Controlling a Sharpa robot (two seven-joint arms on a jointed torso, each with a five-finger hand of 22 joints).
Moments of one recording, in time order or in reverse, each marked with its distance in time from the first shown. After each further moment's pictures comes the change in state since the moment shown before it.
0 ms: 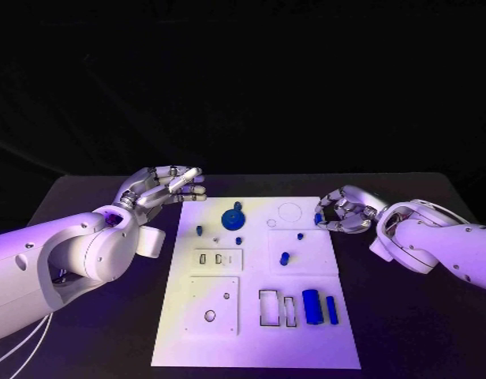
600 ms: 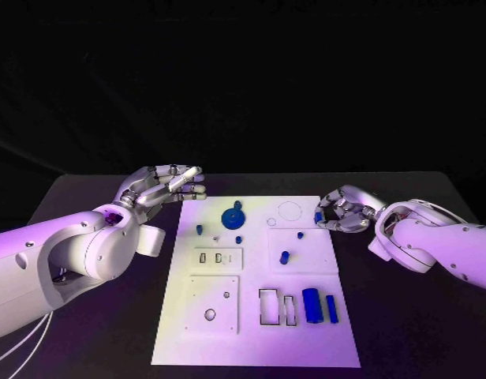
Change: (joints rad) left arm 0.000 -0.001 0.000 0.000 0.000 0.000 -0.001; left_hand 0.003 0.003 0.000 0.000 0.000 0.000 0.000 0.000 0.000 0.000 0.000 0.000 0.000 0.000 0.000 0.000 0.000 0.000 0.000 0.000 0.000 0.000; right arm -0.004 0.012 0.000 -0.010 0.000 0.000 -0.002; right_hand -0.010 0.010 0.028 -0.005 0.000 0.059 -0.012 0.021 0.001 0.014 -0.009 0.015 0.001 0.000 0.000 0.000 0.000 0.000 0.000 0.000 0.005 0.000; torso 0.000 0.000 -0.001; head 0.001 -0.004
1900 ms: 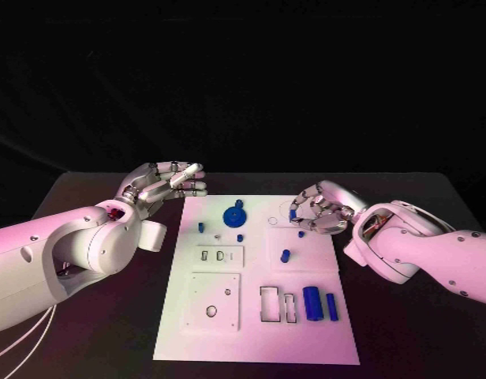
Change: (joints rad) left arm 0.000 0.009 0.000 -0.022 0.000 0.003 -0.005; left_hand 0.001 0.001 0.000 0.000 0.000 0.000 0.000 0.000 0.002 0.000 0.000 0.000 0.000 0.000 0.000 0.000 0.003 0.000 0.000 0.000 0.000 -0.001; right arm 0.020 0.009 0.007 0.278 -0.062 -0.140 -0.174; right_hand -0.015 0.047 0.038 -0.014 0.014 0.062 -0.031 0.034 0.024 0.021 -0.021 0.020 0.000 0.000 -0.025 0.000 0.000 0.000 0.003 -0.018 0.008 0.000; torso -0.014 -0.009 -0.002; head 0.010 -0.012
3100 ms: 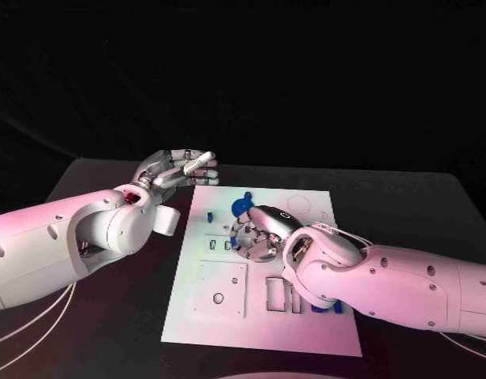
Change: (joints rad) left arm 0.000 0.043 -0.002 -0.053 0.000 0.015 -0.008; left_hand 0.000 0.000 -0.006 0.000 0.000 0.000 0.000 0.004 0.001 0.000 0.000 0.000 0.000 0.000 0.000 -0.004 0.002 0.000 0.000 0.000 0.000 0.000; right arm -0.105 0.322 -0.013 -0.048 -0.246 0.001 -0.201; right_hand -0.004 0.007 0.002 -0.003 0.013 -0.003 -0.001 -0.004 0.000 0.000 0.000 0.000 0.000 0.000 0.000 0.000 0.000 0.000 -0.003 -0.003 0.000 0.000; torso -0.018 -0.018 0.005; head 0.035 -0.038
